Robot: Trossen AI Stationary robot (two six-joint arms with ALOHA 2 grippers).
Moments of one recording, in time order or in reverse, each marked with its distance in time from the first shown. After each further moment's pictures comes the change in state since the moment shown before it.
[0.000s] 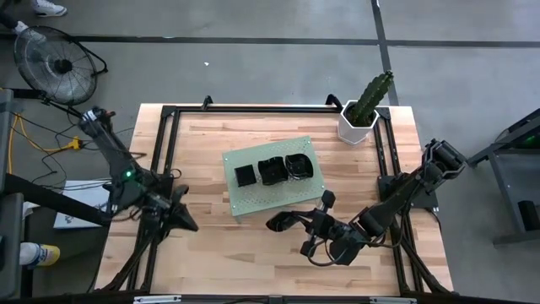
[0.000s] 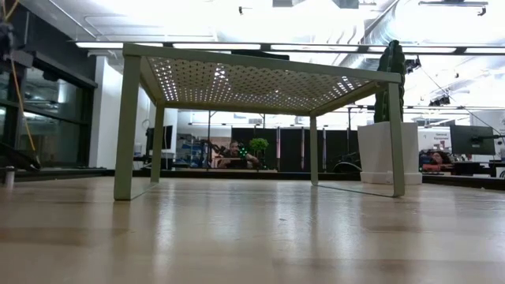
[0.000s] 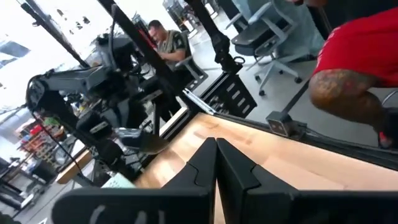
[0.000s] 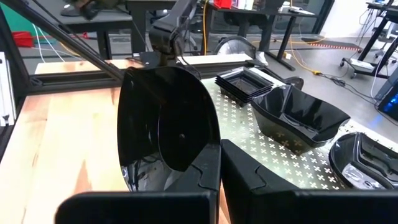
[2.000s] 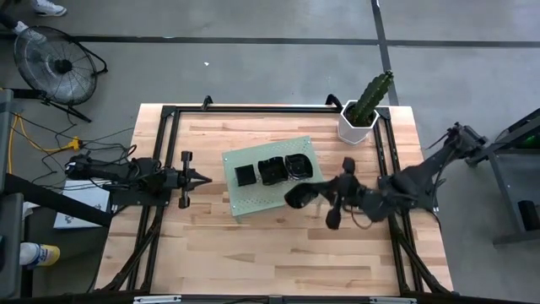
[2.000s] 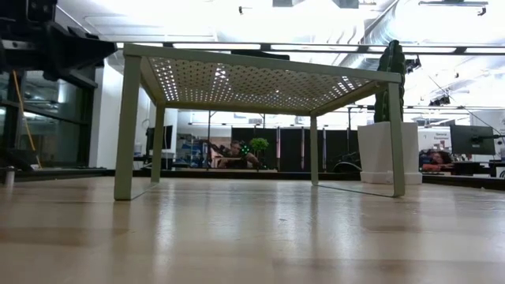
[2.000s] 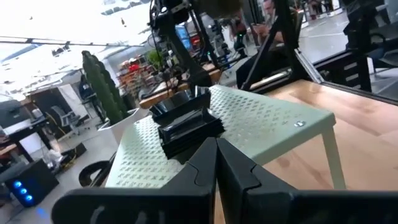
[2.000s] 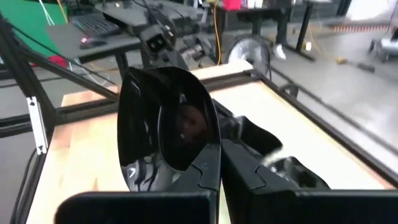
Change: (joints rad) left arm 0.731 -0.614 -0.453 -0.033 0.305 -0.203; right arm -0.091 -0.367 0.000 -0.234 -0.169 -0.032
